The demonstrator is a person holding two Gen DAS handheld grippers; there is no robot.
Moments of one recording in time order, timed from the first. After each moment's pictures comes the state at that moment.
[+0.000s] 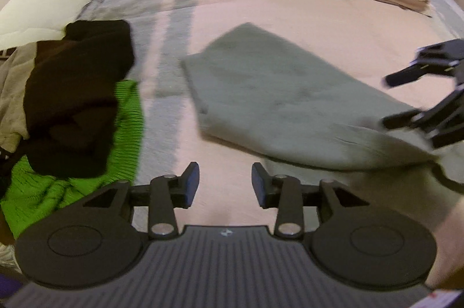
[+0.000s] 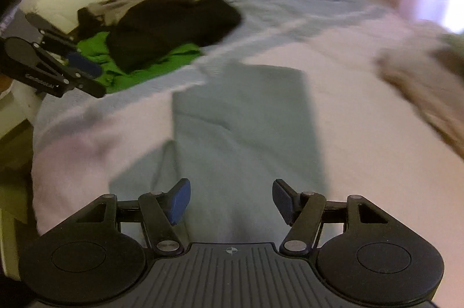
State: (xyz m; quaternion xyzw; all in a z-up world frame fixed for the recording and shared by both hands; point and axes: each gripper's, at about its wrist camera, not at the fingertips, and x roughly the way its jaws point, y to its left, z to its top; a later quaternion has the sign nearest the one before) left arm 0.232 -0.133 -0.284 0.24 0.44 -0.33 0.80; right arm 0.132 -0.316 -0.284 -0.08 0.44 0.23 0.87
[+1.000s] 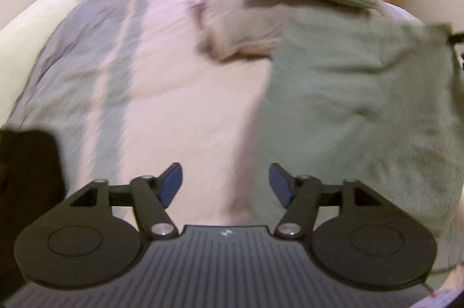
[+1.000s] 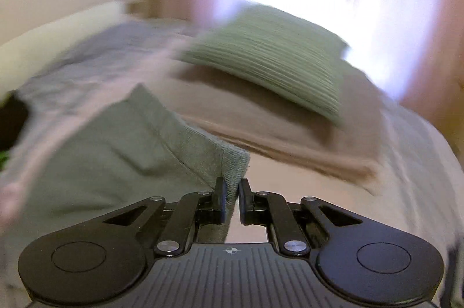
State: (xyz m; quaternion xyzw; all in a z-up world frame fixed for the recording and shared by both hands) left arm 0.299 -0.323 -0.264 0.22 0.35 -0.44 0.80; right arm 0.041 -0.724 -0.173 0.03 0.37 -0.20 0.91
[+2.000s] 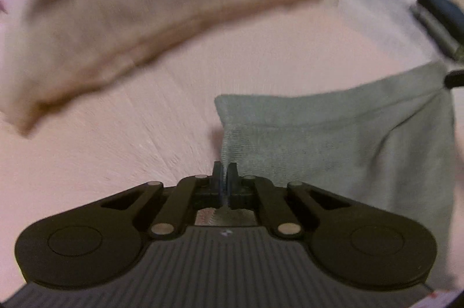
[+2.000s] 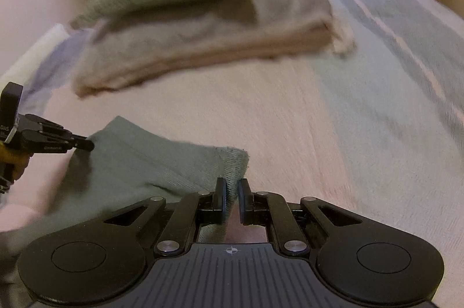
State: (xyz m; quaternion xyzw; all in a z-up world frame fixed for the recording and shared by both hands) left arm 0.255 -0.609 -0.364 0.30 0.37 -0.57 0.68; right arm -0.055 -0.851 -0.270 0.19 0.36 -0.16 0.90
